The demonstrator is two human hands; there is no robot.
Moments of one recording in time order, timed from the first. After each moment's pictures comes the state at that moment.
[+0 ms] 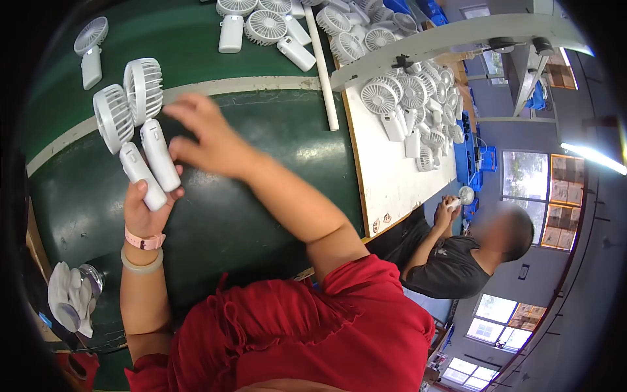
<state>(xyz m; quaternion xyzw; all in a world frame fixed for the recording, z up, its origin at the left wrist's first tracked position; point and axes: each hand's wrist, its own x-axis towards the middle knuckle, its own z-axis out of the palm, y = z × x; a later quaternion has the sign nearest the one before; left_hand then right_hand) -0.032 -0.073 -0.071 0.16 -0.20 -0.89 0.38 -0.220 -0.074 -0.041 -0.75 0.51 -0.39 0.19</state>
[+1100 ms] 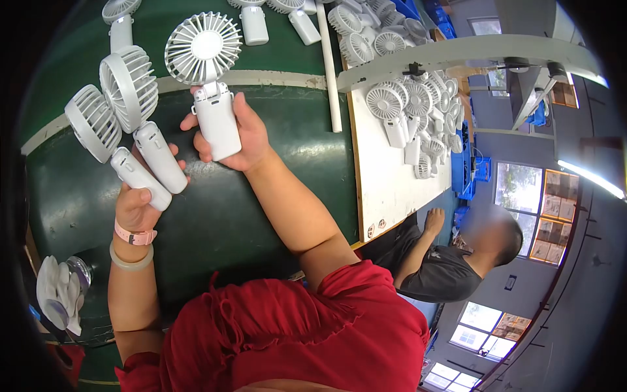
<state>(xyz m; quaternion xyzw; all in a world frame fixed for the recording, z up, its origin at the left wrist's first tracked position) -0.032 -0.073 -0.073 0.12 -0.22 -0.90 0.36 -0.239 -0.062 -0.064 -0.20 0.10 -0.57 0.79</state>
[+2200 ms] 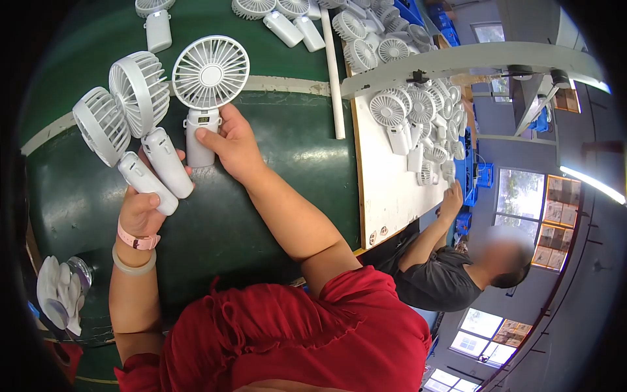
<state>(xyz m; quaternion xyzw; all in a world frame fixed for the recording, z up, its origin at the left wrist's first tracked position) -0.035 -0.073 -0.062 0.18 -0.22 -0.89 0.35 -0.220 -0.059 -0.064 -0.35 0.45 -0.61 0.55</state>
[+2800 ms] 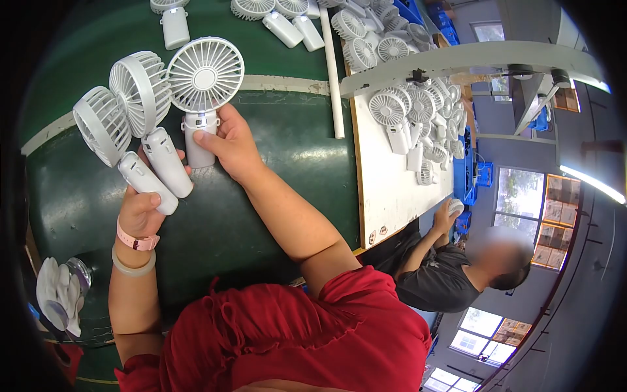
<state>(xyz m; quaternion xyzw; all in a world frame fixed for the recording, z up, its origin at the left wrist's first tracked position) -0.037 -0.072 -0.064 0.19 -0.22 -0.89 0.35 -0.220 -0.057 -0.064 -0.35 0.44 -0.61 0.56</state>
